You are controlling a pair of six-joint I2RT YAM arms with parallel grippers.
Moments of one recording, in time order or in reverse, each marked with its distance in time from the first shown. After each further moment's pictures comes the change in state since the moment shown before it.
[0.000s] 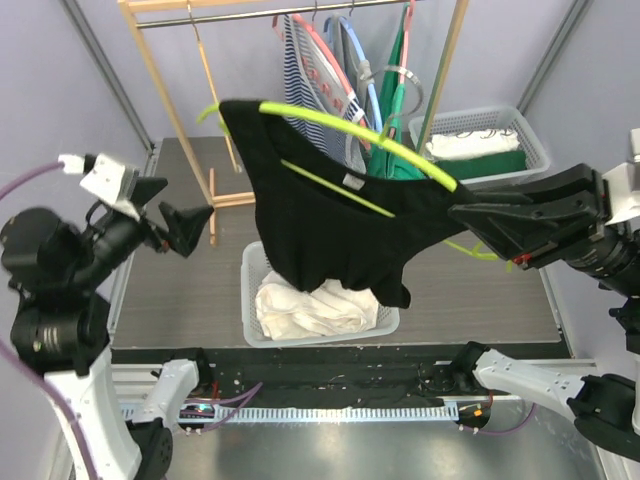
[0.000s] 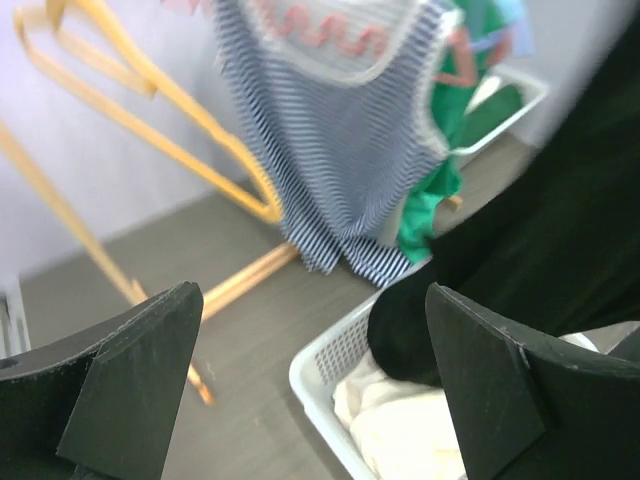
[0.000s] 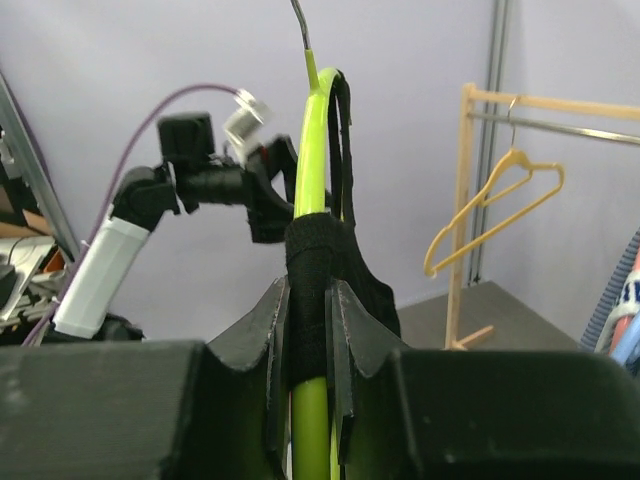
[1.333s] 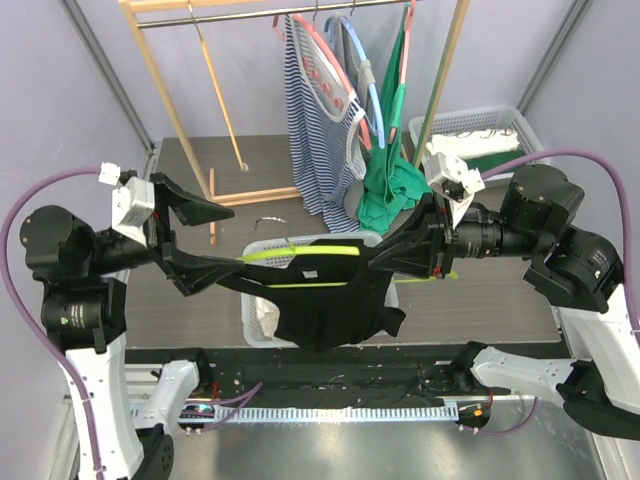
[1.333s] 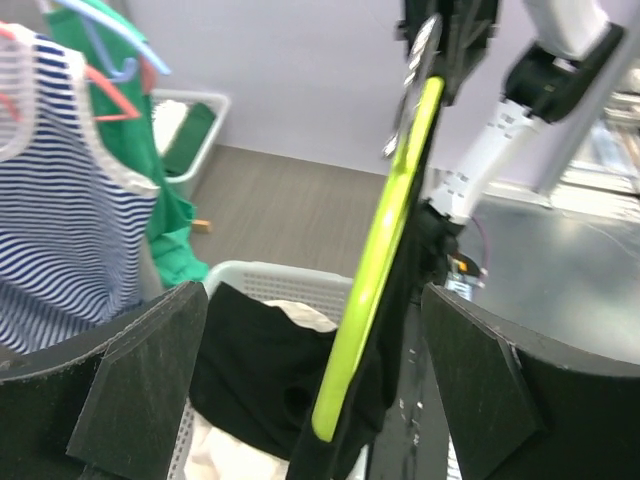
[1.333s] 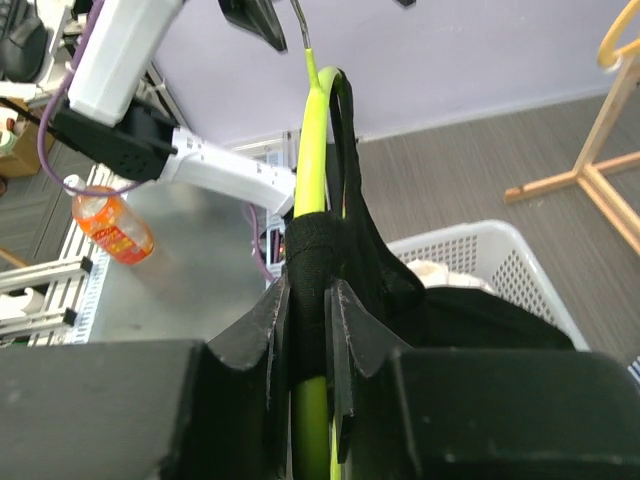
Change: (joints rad) left arm -0.001 -0.064 -0.237 0.430 0.780 -0.261; right arm 0.000 0.105 -0.187 -0.276 -0.356 -0.177
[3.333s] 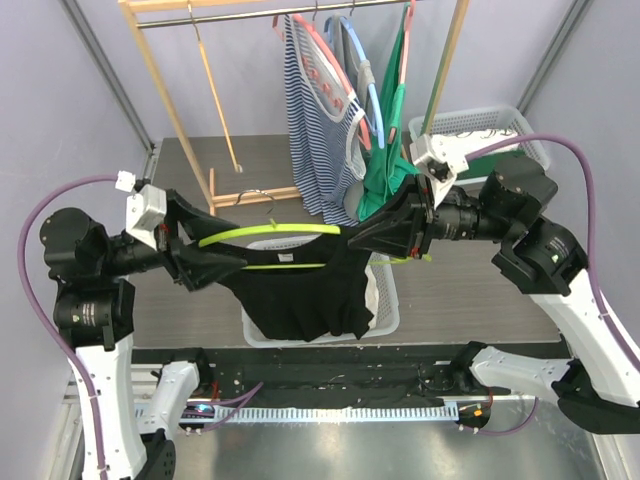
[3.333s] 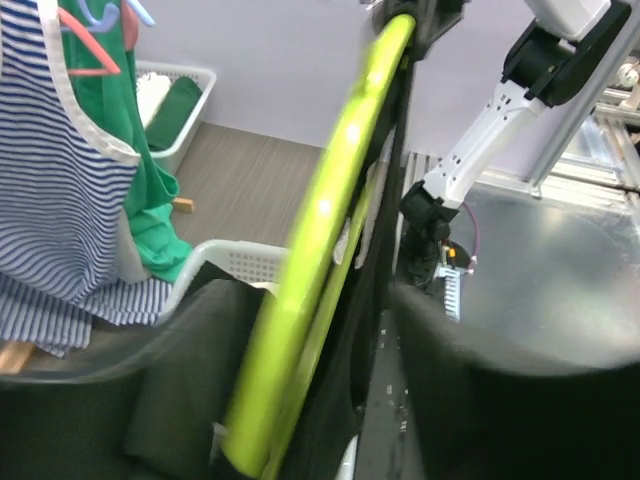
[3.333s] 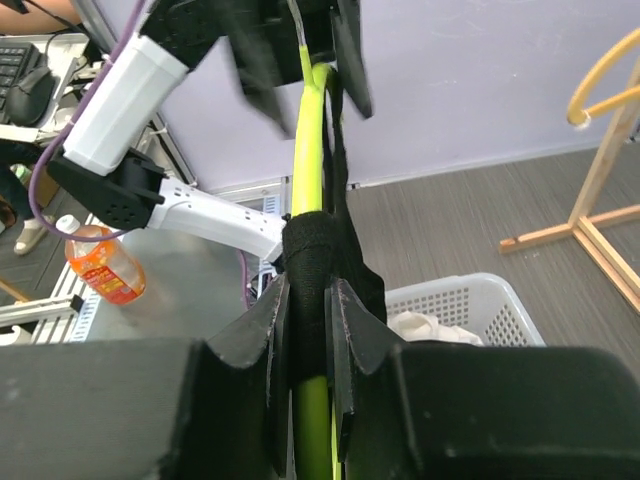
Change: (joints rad) left arm 0.003 -0.052 -0.129 -0.010 0.001 0.034; right arm -0.035 0.040 -0.126 0.306 -0.042 0.089
